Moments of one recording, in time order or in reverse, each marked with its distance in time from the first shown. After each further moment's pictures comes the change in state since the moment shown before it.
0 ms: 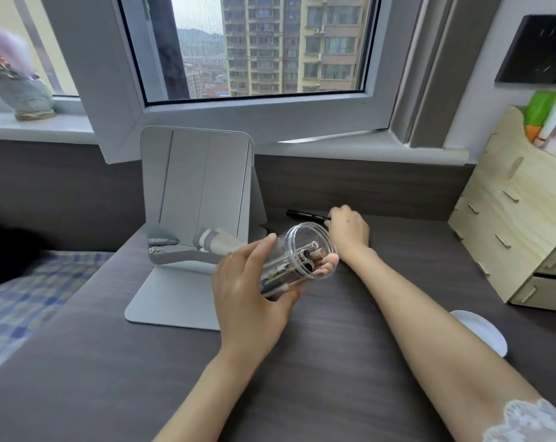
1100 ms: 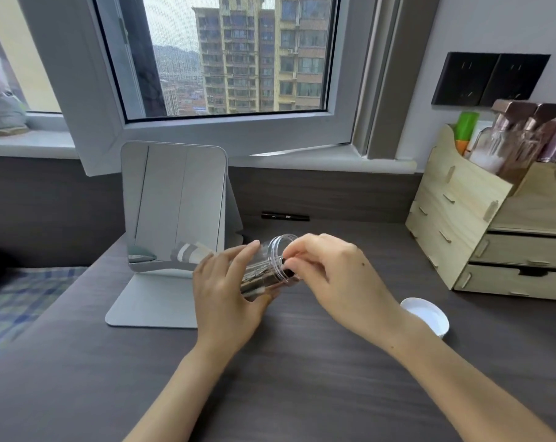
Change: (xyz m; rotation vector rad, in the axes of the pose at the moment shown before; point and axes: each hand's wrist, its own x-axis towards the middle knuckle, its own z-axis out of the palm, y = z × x) left_hand 0.000 -0.001 -0.004 0.052 -0.075 0.137; right_hand -0.162 -0.034 -0.152 0.561 0.057 -0.420
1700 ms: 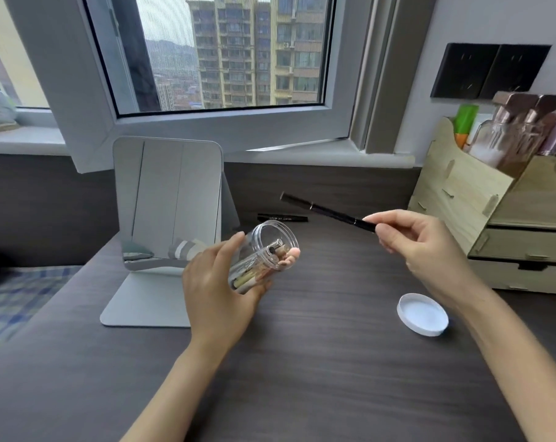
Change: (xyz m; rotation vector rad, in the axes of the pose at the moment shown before) left_hand 0.004 0.003 -0.004 -0.051 0.053 -0.100; right_hand -0.007 0.071 -0.062 0.350 0.102 0.345
